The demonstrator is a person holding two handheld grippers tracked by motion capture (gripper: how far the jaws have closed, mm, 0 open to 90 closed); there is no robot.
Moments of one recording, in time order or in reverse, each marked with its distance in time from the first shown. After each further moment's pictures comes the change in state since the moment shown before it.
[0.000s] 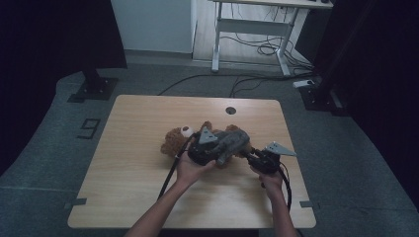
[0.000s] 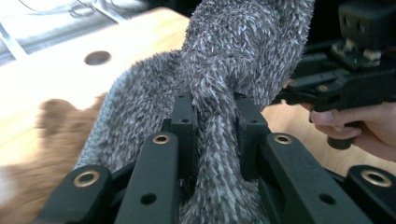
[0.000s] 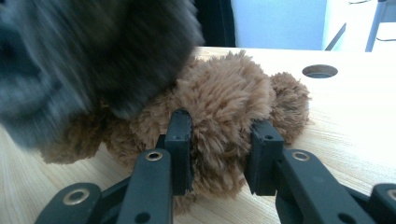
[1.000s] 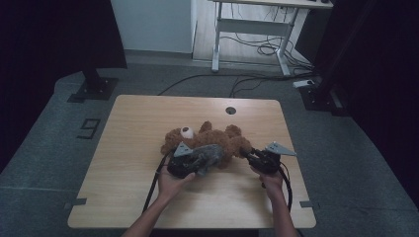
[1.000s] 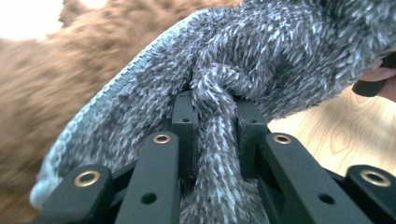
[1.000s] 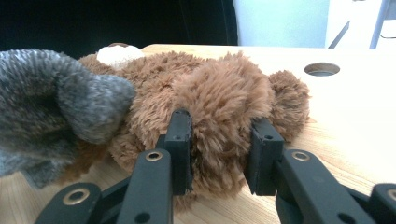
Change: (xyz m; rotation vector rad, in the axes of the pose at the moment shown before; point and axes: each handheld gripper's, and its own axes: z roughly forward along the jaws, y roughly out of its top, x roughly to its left) left arm 0.044 -0.081 -0.038 -0.020 0.013 -0.144; right arm -0.002 -0.001 0.000 0.004 0.012 0.005
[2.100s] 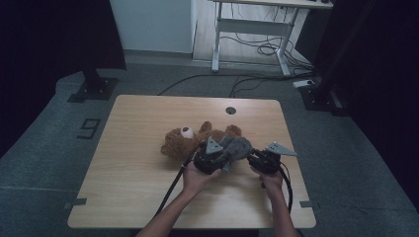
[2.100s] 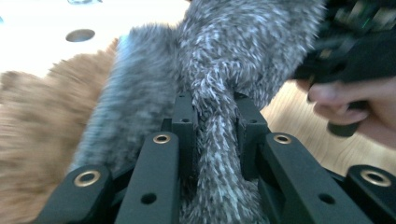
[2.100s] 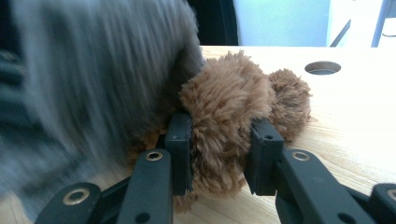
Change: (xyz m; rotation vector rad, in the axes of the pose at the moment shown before) left arm -0.068 0.044 0.056 0.025 0.038 0.151; right arm -0.001 -0.001 0.000 -0.002 0.002 0.014
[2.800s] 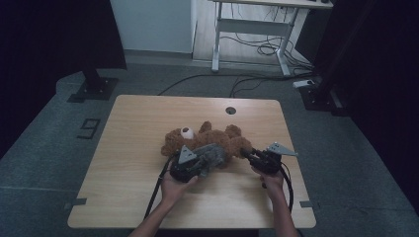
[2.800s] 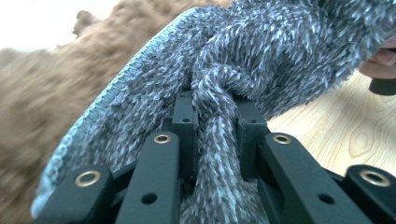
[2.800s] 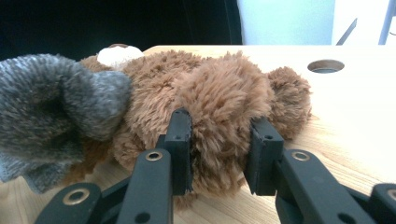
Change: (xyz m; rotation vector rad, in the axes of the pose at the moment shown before) left arm 0.044 -0.060 -0.050 -0.053 0.052 -0.103; right arm -0.005 -0.002 -0.001 -0.003 0.022 0.008
